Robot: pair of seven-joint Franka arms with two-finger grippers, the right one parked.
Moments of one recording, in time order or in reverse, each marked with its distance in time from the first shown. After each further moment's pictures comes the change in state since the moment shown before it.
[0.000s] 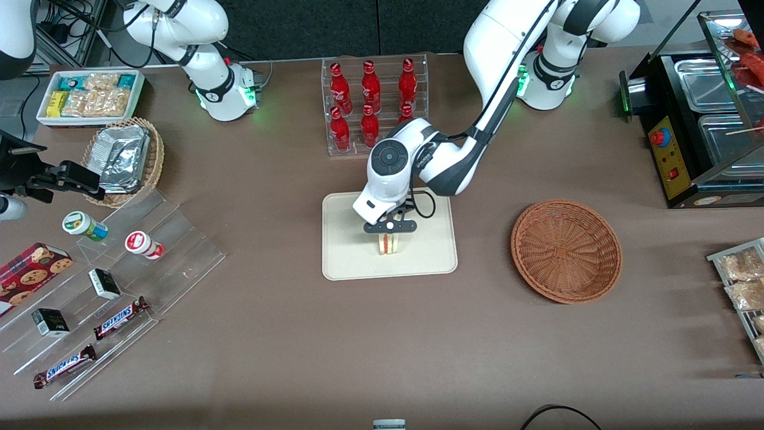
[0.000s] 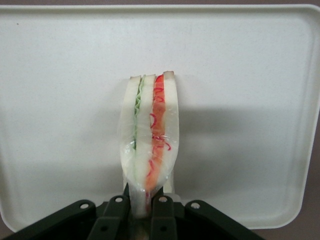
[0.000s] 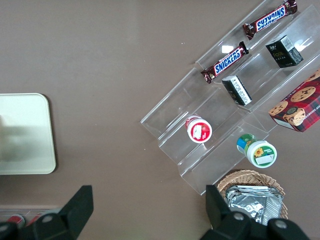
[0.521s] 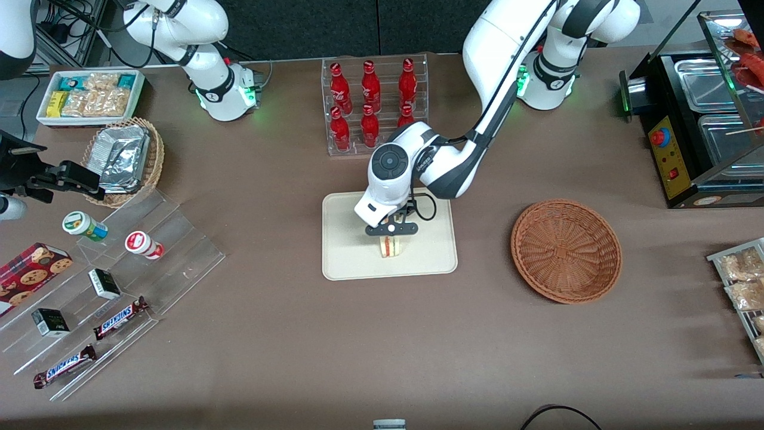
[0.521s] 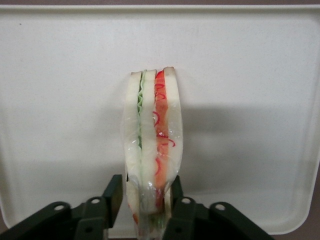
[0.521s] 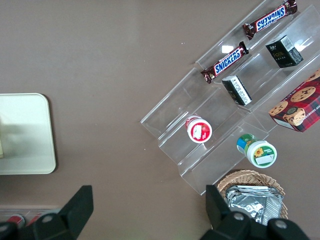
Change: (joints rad) arm 0.002 0.004 0.006 0.020 0.000 -0.028 -0.002
